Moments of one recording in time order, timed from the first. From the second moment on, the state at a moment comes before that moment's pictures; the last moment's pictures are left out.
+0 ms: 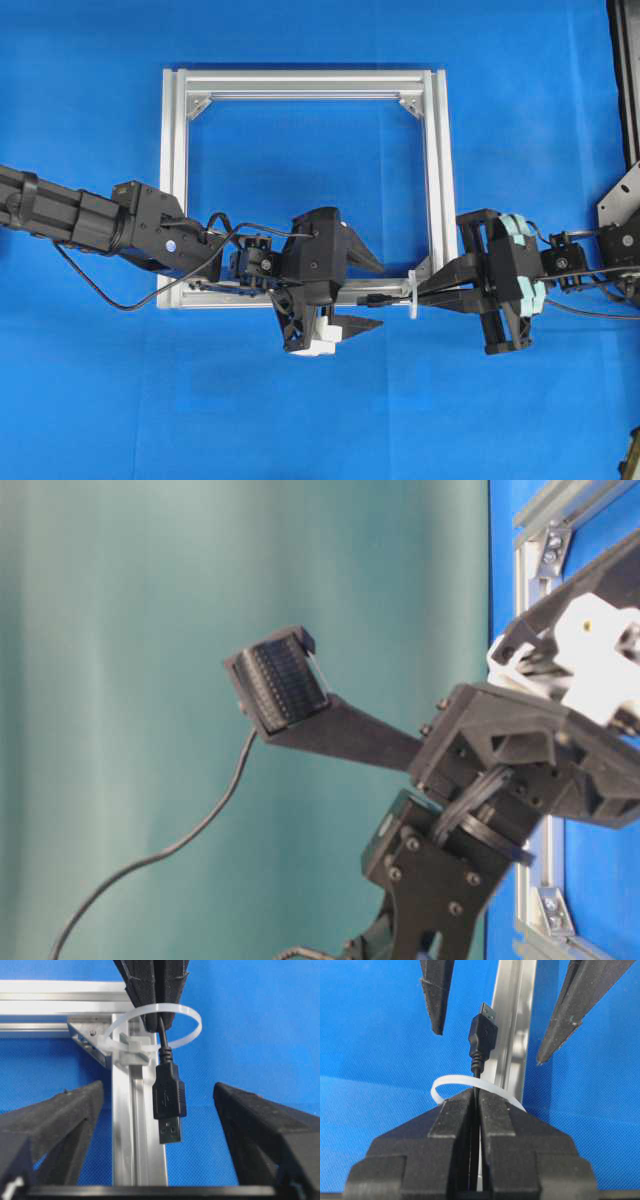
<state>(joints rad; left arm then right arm) -0.15 0.40 0.41 -0.08 -0.36 -0.04 0.28 -0.13 1.17 0.18 -0.57 0.07</state>
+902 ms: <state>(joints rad) -0.15 0.41 0.37 -0.08 -0.31 -0.04 0.28 -0.13 1.17 0.18 -0.54 0.07</state>
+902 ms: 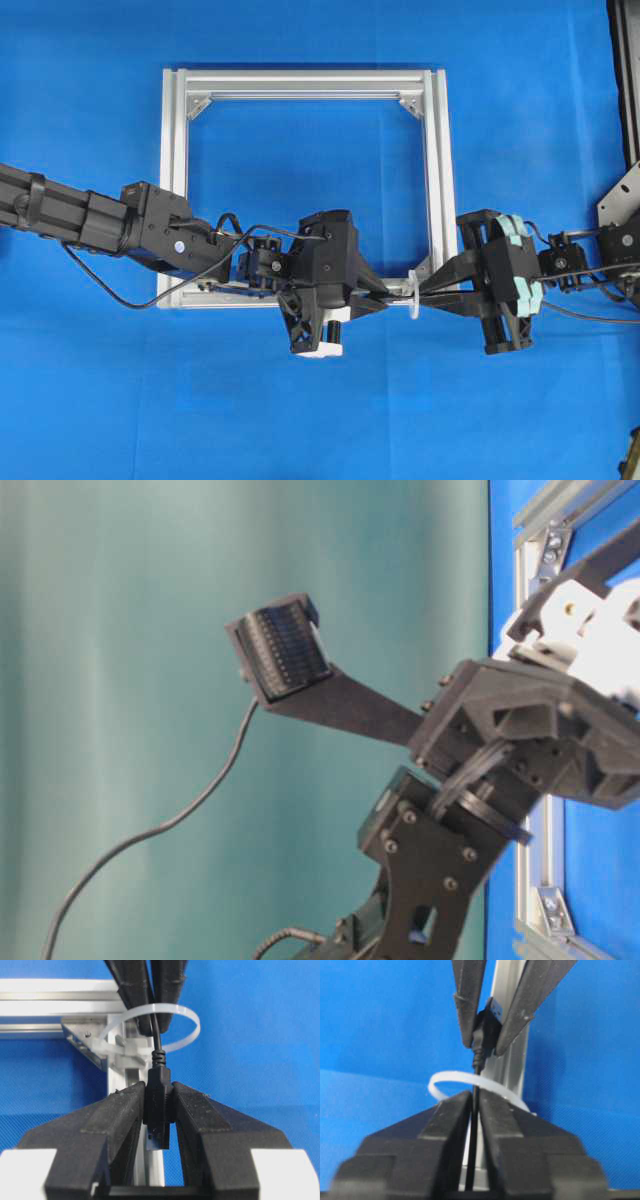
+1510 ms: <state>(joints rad) -0.14 0.41 0.37 -0.09 -0.31 -0.04 0.28 -0.13 1.17 0.18 -0.50 0.07</state>
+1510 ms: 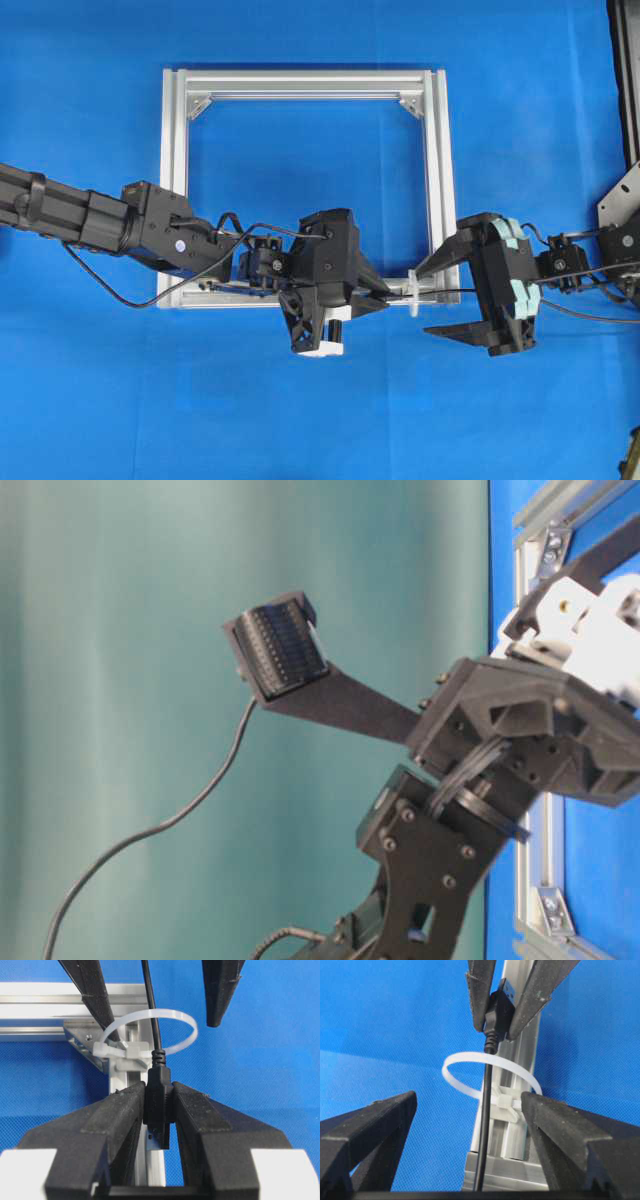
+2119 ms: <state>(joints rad) -0.15 0.17 0.76 -0.08 -0.41 -0.05 0.28 -0.13 1.17 0.18 -0.50 0.07</state>
